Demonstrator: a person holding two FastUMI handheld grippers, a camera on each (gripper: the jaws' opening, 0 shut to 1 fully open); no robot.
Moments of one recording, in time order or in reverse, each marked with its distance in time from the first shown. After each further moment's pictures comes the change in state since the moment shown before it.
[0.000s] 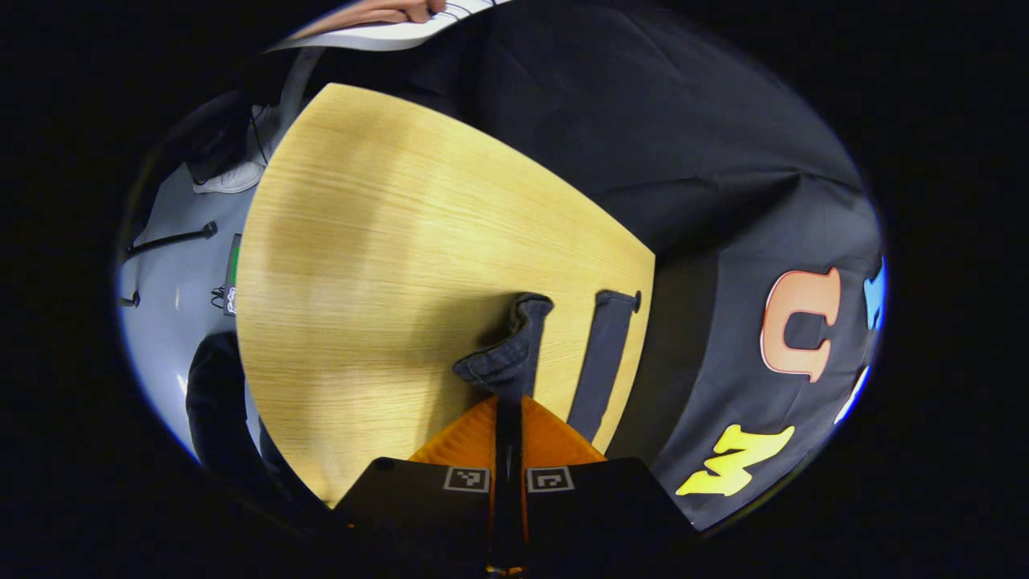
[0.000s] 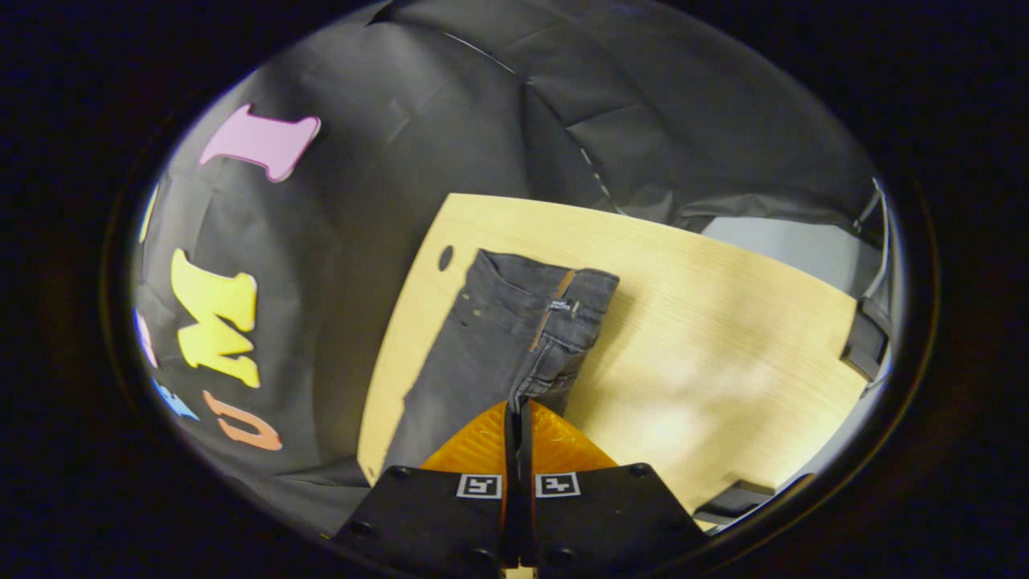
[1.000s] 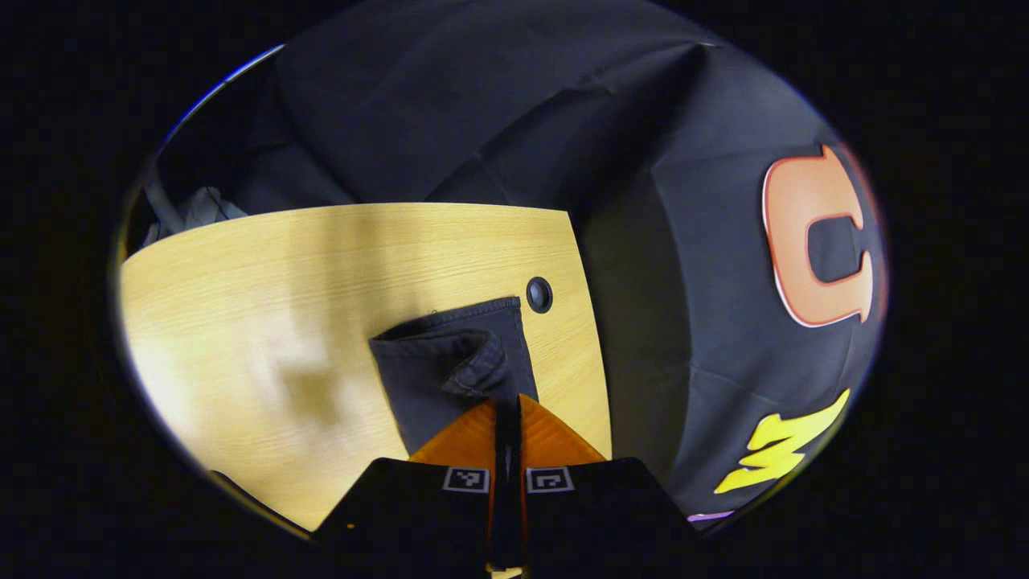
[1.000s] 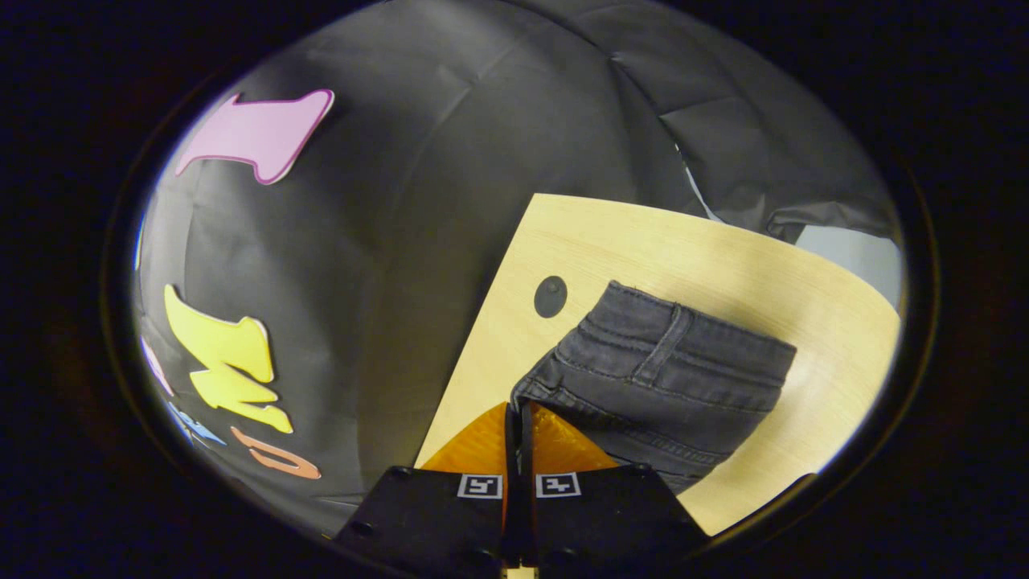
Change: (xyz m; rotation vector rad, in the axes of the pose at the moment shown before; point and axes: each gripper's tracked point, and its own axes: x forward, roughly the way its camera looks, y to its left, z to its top) left arm 0.178 -0.186 -0.001 0.400 0.017 0.068; right arm 0.161 0.128 0.072 -0.025 0.021 0.107
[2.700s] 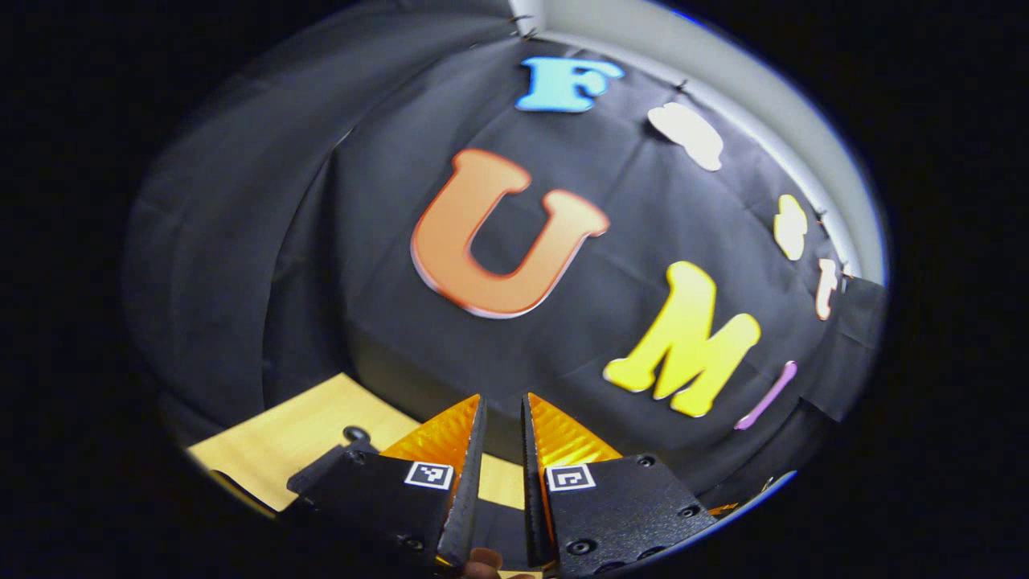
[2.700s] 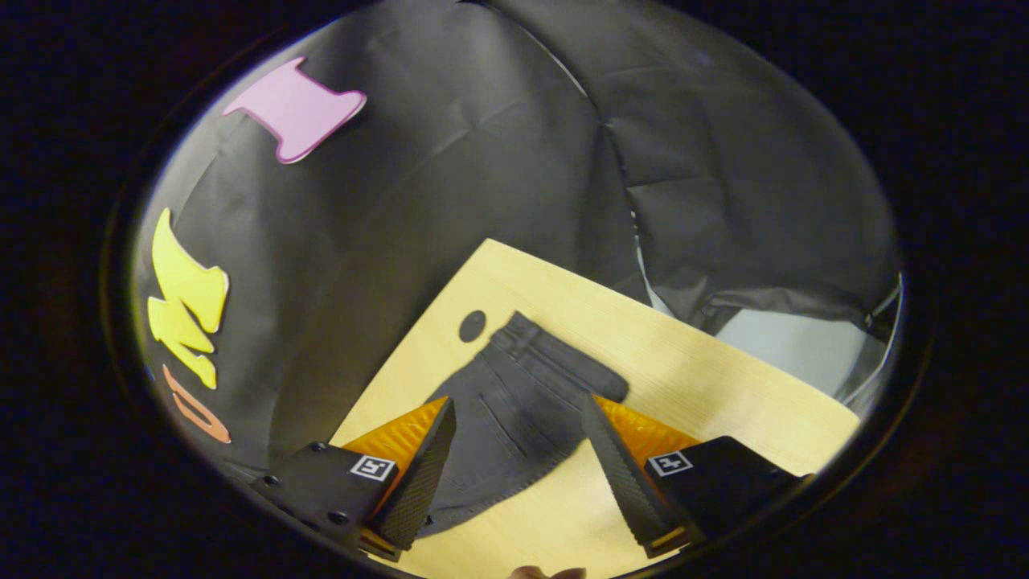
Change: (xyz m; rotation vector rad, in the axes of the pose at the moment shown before) left arm -0.202 -0.200 -0.038 0.779 -0.598 -0.676; right arm -0.072 -0.084 0.016 -0.186 -0.187 -0.233
